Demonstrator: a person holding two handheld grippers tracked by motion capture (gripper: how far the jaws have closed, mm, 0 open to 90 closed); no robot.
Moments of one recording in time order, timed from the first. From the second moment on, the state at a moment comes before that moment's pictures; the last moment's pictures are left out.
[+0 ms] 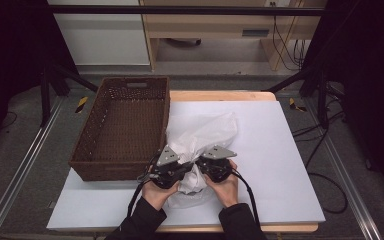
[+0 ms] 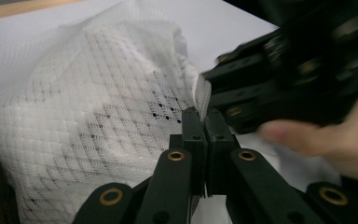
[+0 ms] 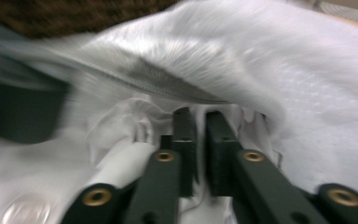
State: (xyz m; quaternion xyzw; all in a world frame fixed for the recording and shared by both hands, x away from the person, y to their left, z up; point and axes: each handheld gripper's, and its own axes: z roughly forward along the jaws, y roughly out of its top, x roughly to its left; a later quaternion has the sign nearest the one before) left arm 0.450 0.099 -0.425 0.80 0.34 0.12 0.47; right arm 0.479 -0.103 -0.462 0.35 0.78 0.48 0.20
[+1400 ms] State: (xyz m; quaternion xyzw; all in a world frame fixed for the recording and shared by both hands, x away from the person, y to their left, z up) left arm 0.446 0.097 -0.399 0.80 0.33 0.14 0.48; right arm 0.470 -0.099 -0.457 0.31 0.79 0.50 0.14
